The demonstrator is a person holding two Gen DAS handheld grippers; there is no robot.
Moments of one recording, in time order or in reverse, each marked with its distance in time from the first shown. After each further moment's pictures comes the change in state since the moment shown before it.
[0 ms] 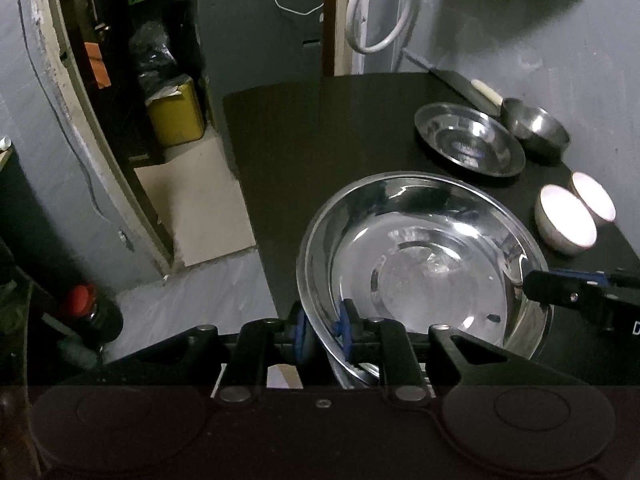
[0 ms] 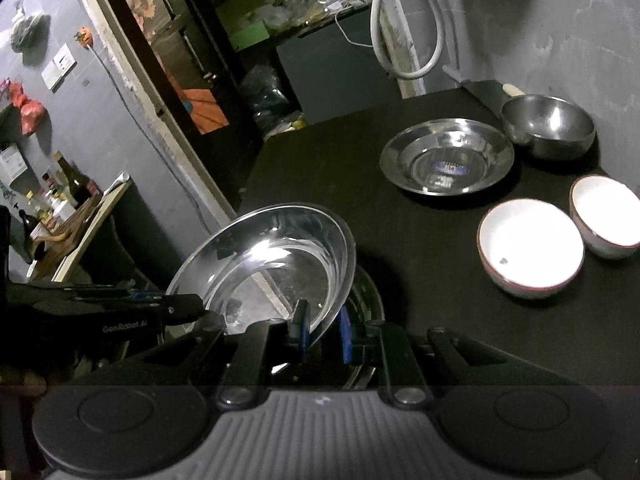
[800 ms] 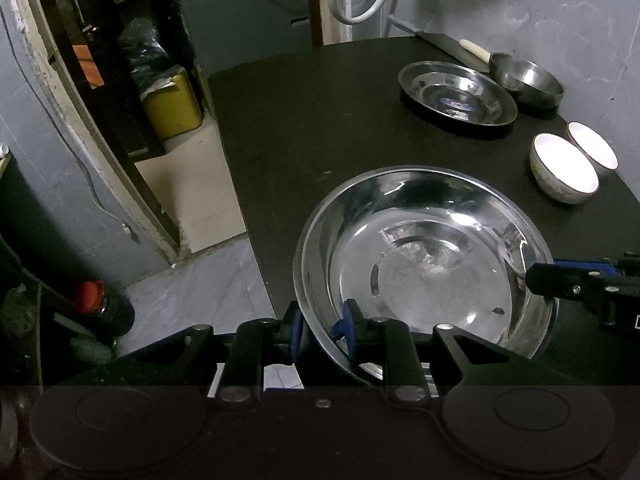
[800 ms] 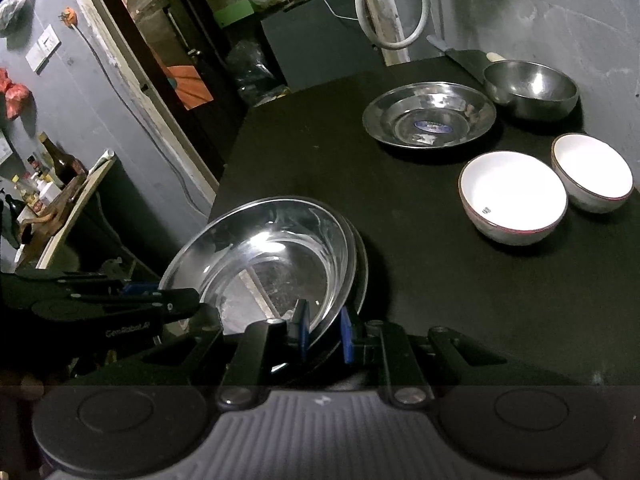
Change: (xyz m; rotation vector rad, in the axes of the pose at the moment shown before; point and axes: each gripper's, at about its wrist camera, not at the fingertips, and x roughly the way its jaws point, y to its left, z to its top) left arm 0.010 -0.023 -0.013 0.069 0.064 0.033; right arm -0.003 0.001 -0.016 0.020 0.073 -0.058
